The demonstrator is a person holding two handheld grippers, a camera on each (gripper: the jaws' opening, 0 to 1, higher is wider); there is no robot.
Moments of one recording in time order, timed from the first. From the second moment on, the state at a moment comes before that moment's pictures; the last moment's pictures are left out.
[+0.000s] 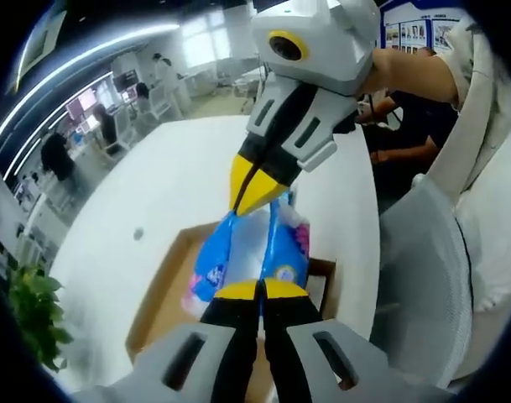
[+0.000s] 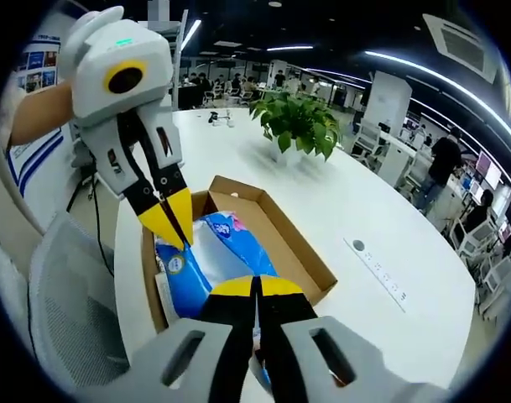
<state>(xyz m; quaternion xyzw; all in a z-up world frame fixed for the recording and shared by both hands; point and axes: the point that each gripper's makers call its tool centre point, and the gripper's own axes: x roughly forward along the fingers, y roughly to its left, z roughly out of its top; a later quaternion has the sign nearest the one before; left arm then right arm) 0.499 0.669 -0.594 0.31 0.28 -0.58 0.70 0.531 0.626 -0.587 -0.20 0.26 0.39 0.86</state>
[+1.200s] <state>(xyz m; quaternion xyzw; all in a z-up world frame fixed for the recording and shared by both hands) 0.474 0.557 -0.587 0.31 0.23 -0.65 0.65 0.514 0.524 -0.577 -0.19 0.27 0.33 0.89</state>
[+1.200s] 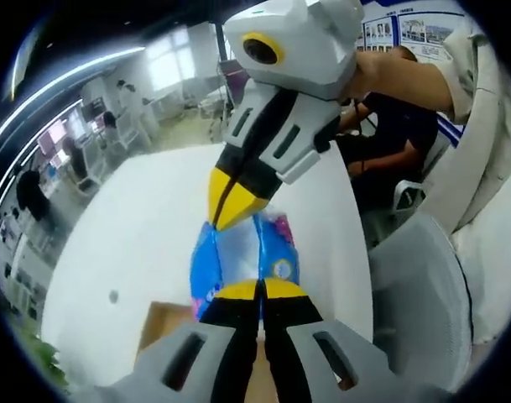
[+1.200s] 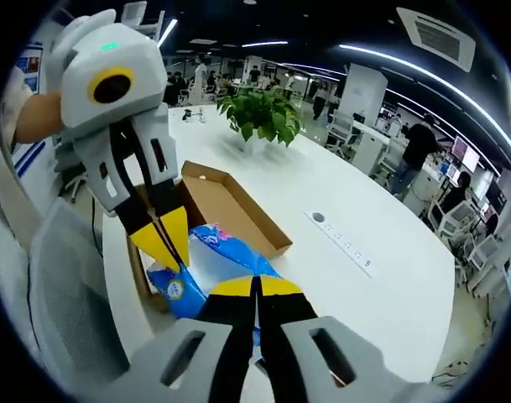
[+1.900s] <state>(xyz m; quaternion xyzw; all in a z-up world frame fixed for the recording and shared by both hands) 0.460 0.500 -0.603 0.30 0.23 -0.68 0.63 0.499 0.463 -0.591 -0.17 0.29 0.30 0.89</state>
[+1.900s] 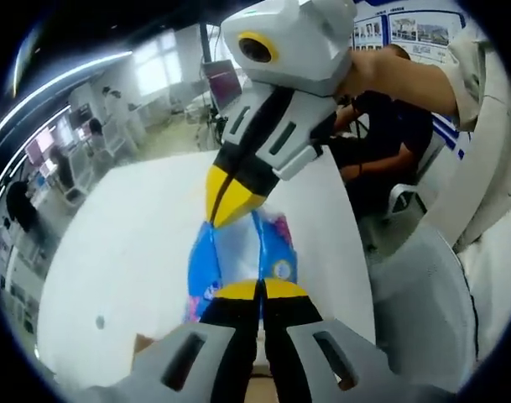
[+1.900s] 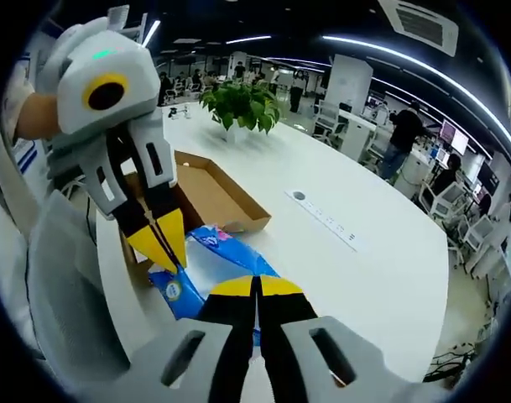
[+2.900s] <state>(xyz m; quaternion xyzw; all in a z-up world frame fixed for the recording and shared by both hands) 0.462 0.407 -0.633 0.28 0.24 -0.72 0.59 0.504 0.370 -0.610 -0.16 0.30 0.27 0.90</state>
